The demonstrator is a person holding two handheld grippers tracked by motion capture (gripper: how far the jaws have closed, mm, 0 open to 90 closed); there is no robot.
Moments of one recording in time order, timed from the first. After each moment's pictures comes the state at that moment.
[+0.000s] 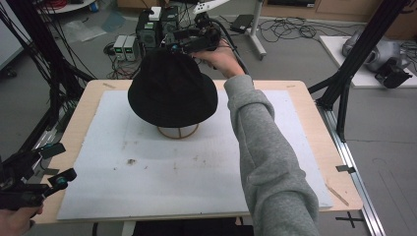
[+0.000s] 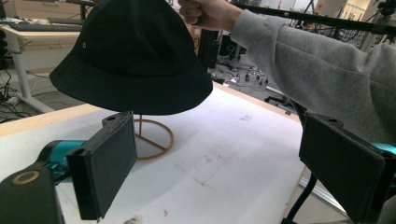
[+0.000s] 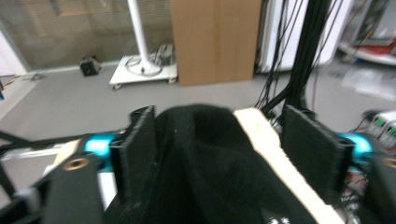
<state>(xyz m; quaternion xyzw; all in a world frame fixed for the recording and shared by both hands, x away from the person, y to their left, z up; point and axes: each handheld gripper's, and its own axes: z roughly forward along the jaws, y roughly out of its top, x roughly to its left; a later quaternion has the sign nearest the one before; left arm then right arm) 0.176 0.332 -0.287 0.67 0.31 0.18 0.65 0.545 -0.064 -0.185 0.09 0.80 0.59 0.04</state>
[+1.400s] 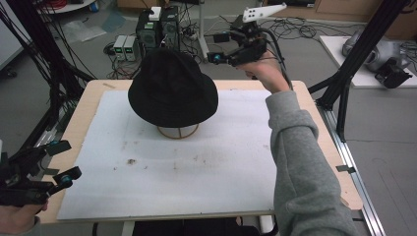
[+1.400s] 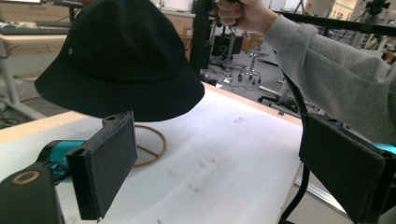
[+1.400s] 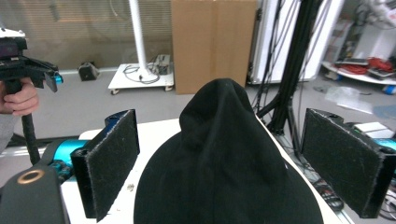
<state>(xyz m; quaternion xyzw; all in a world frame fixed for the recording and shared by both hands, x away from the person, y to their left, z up) 0.182 0.322 -0.279 0.68 0.29 0.17 0.65 0.478 -0.170 -0.171 0.09 0.79 0.61 0.06</state>
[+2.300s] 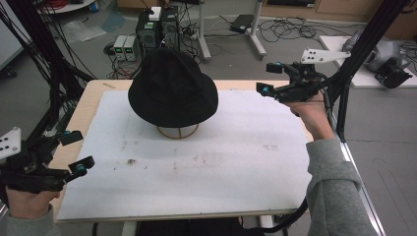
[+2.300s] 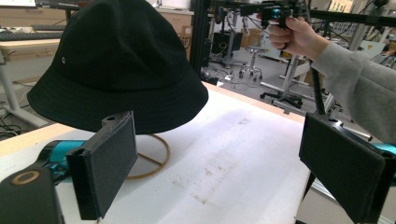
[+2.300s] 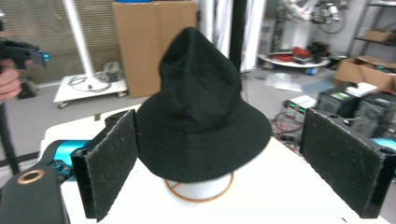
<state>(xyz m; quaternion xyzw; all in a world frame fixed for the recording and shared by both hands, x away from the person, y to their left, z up) 0.205 0.305 -0.280 0.69 0.28 0.18 0.64 0.396 -0.281 -0.220 0.19 0.75 0.61 0.14</state>
